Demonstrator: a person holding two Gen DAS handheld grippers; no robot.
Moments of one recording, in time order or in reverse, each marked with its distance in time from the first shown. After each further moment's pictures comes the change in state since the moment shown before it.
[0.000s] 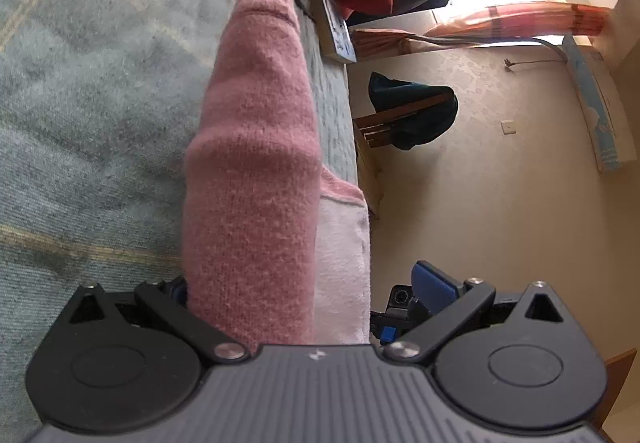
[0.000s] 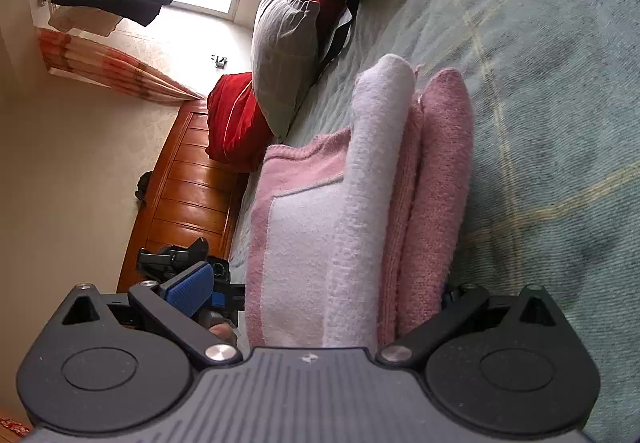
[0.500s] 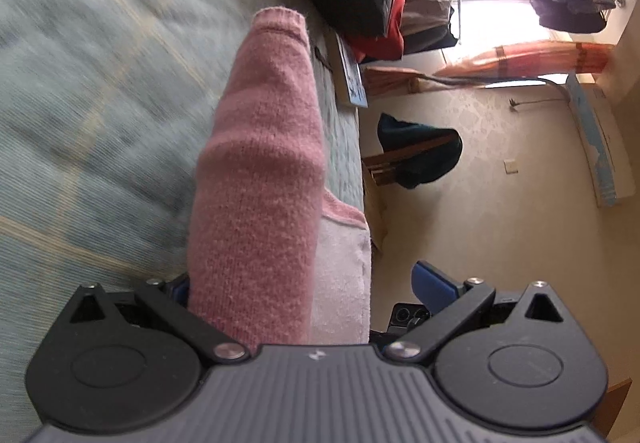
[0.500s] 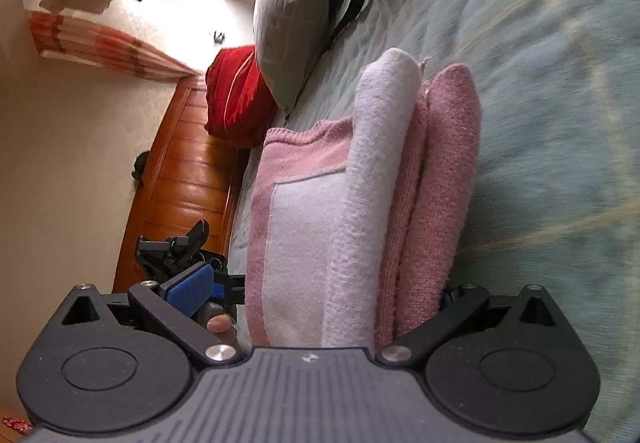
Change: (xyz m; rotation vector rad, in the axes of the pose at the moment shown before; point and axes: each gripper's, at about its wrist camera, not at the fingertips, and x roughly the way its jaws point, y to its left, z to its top) left arm -0.070 0.016 0.013 -0.046 -0.113 0.022; right arm 0.063 0.033 -0.005 -0.002 0.091 -0.009
